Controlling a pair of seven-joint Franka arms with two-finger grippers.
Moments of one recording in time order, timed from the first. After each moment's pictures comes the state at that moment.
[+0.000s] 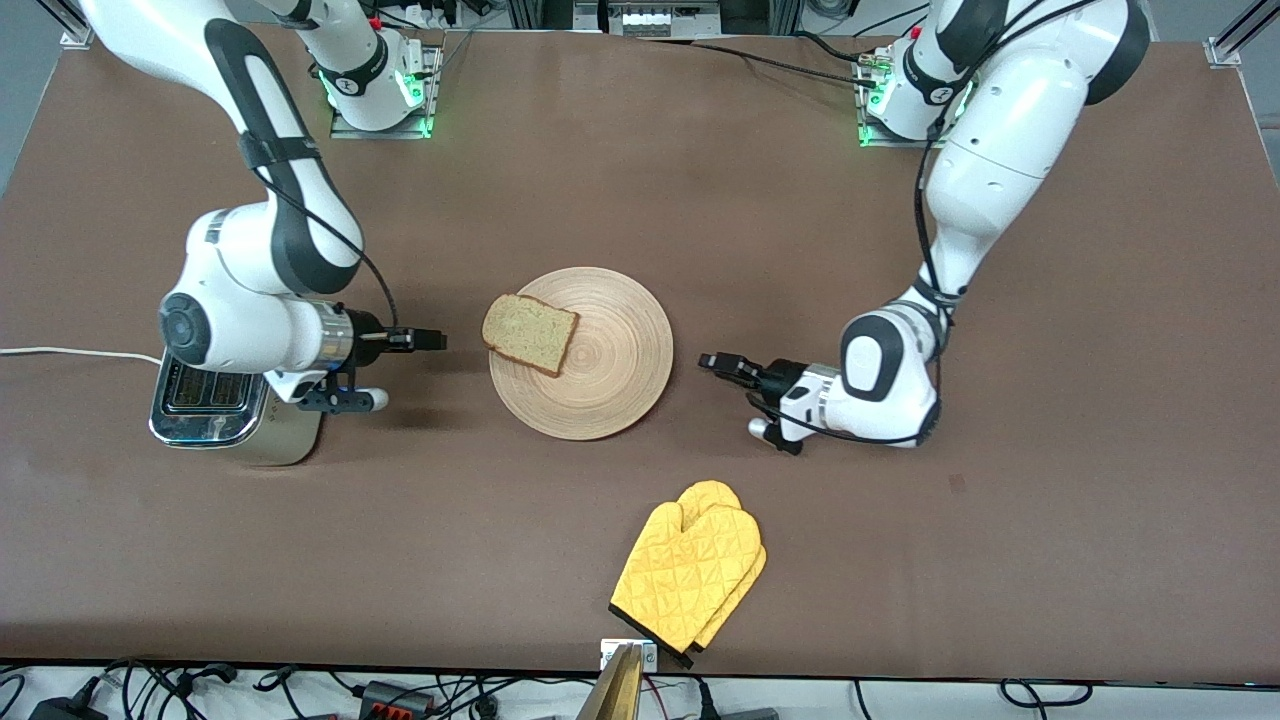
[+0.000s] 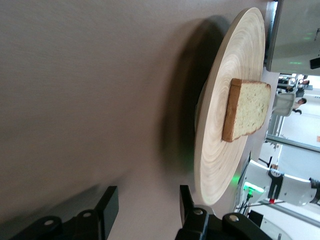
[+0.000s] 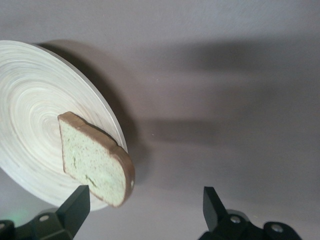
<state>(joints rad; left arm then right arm) -0.15 0.89 -0.18 -1.51 -0.89 1.94 0.55 0.22 0.43 0.01 -1.85 0.41 2.03 0.07</state>
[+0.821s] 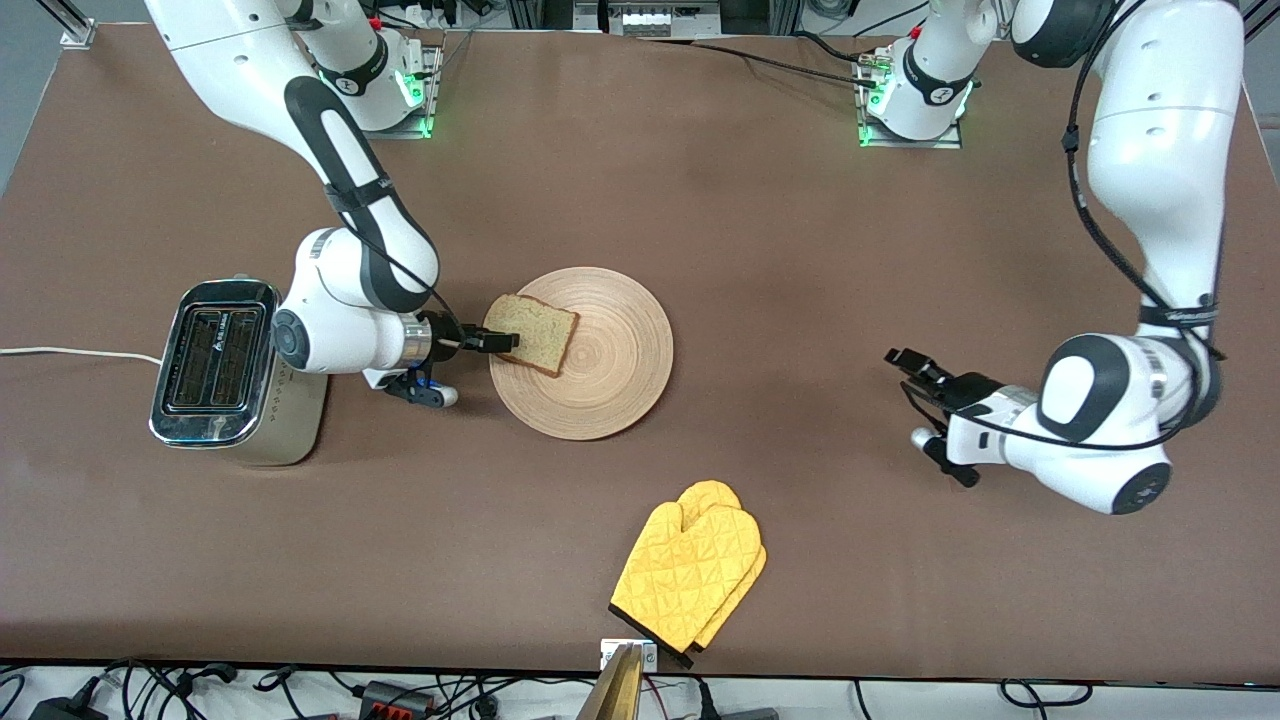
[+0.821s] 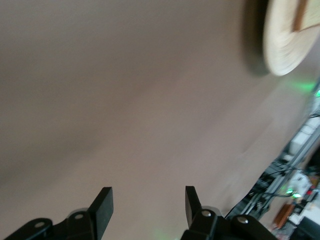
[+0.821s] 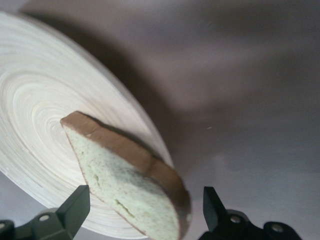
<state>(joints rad) 0.08 0.81 -0.17 -1.17 -0.24 1.35 0.49 0.32 0.54 0.01 -1.90 0.67 2.13 0.11</state>
